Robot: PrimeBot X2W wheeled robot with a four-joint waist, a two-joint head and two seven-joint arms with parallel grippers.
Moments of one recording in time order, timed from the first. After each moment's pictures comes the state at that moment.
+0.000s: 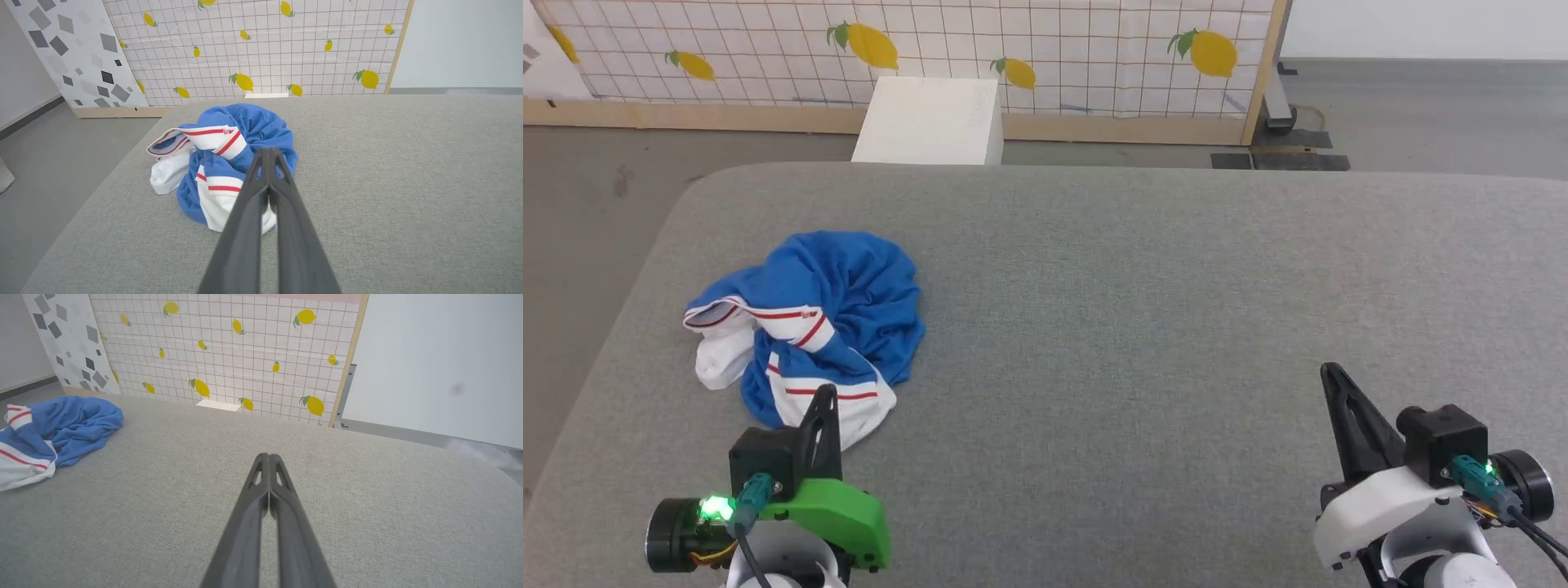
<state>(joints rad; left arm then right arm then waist) 0.02 0.06 0.00 0.00 -0.01 -0.01 0.00 0.02 -0.05 0.00 0.01 0.00 0.13 0.00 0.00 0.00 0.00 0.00</state>
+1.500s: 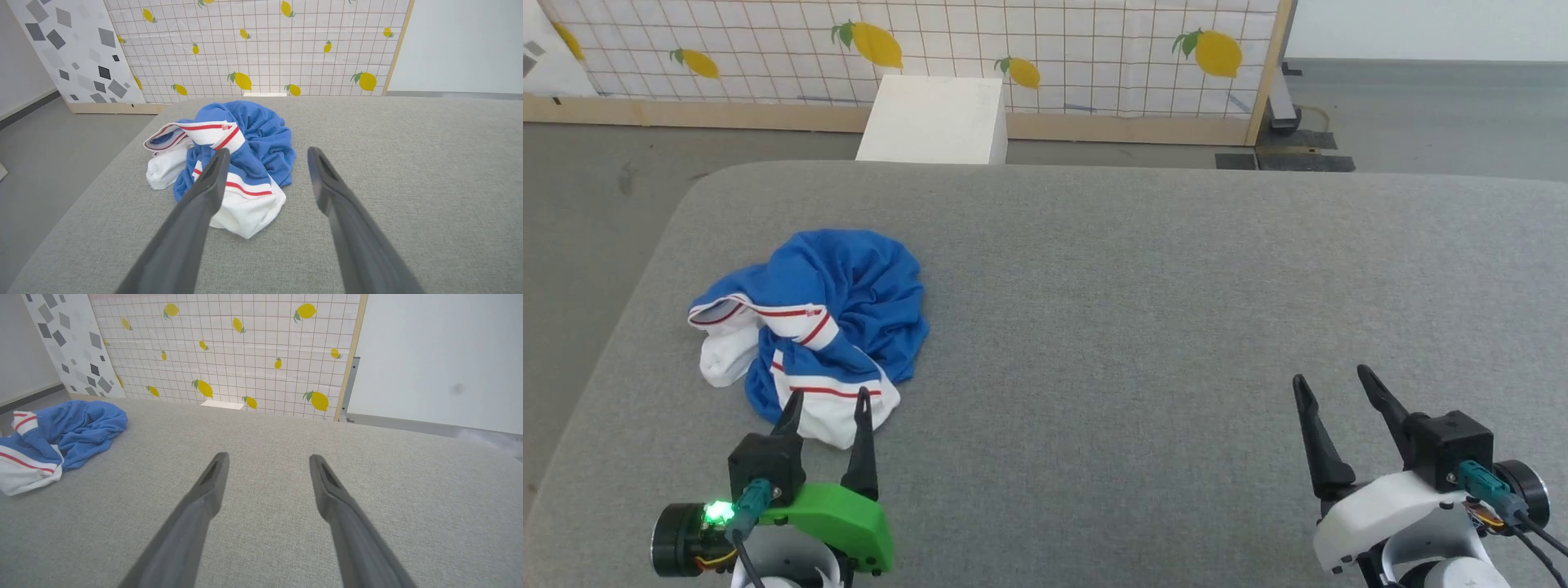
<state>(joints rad) 0.02 0.06 -0.01 0.02 -0.04 -0.01 -0.03 0.02 -0.05 -0.01 0.04 0.05 0.13 -0.02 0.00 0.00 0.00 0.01</state>
